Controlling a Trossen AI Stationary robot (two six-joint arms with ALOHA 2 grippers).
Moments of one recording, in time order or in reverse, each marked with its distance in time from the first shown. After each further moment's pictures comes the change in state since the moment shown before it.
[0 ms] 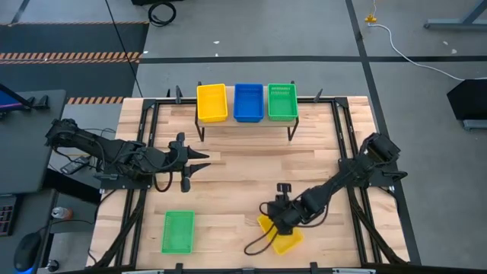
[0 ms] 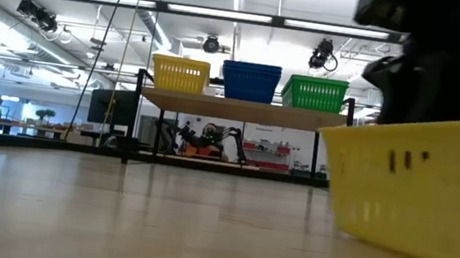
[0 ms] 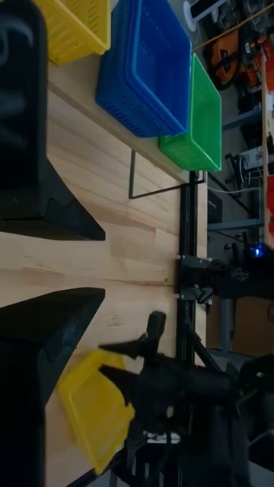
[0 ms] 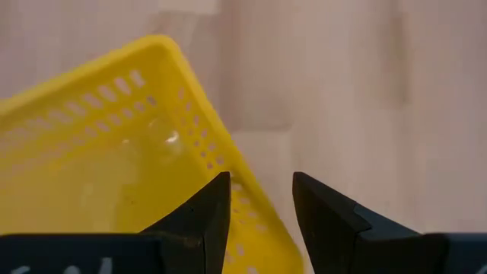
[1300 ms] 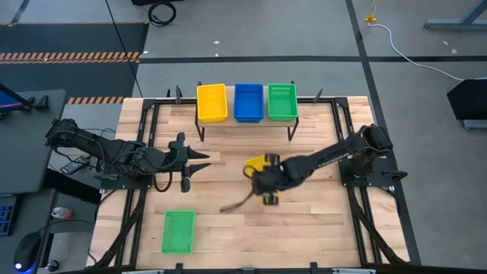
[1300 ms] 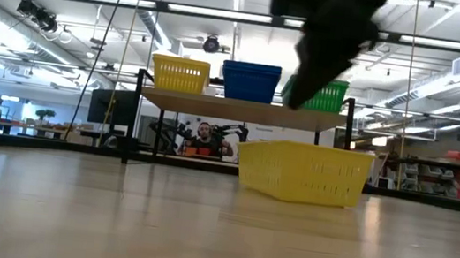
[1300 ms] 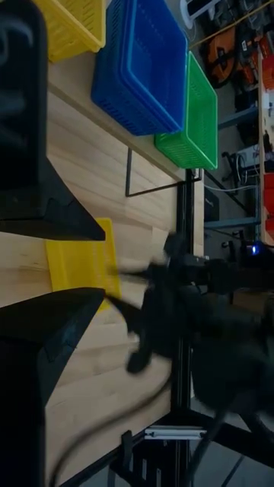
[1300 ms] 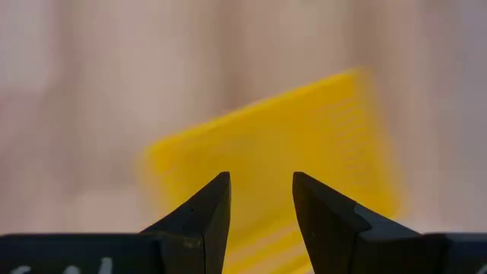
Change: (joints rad) left arm 0.000 0.000 0.001 0.013 0.005 0.007; right arm -0.314 0.000 0.269 -0.294 -0.021 -0.253
